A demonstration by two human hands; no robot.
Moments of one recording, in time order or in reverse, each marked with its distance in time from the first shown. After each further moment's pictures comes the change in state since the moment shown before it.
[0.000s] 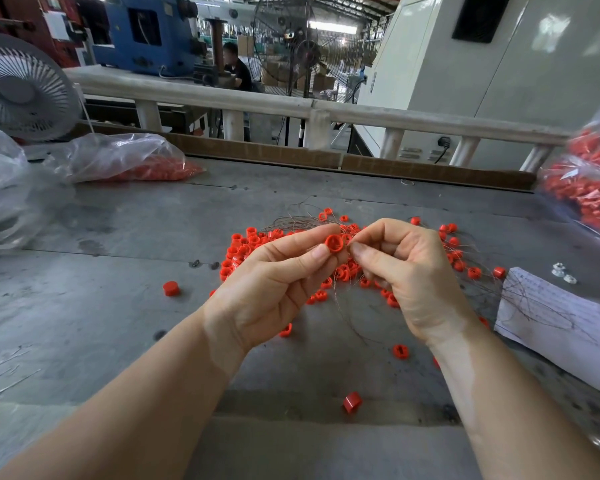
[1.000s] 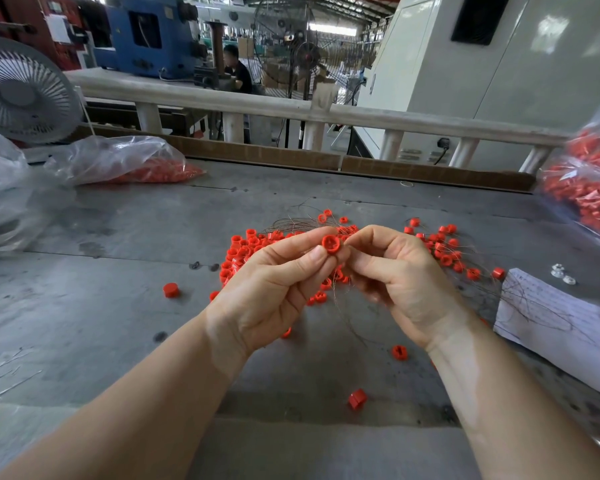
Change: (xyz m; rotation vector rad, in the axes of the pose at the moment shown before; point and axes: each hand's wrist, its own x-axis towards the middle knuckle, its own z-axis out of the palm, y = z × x) left_hand 0.000 -0.003 0.000 -0.061 -0.001 0.016; right_hand 0.000 -0.001 0.002 0.157 -0.096 0.230
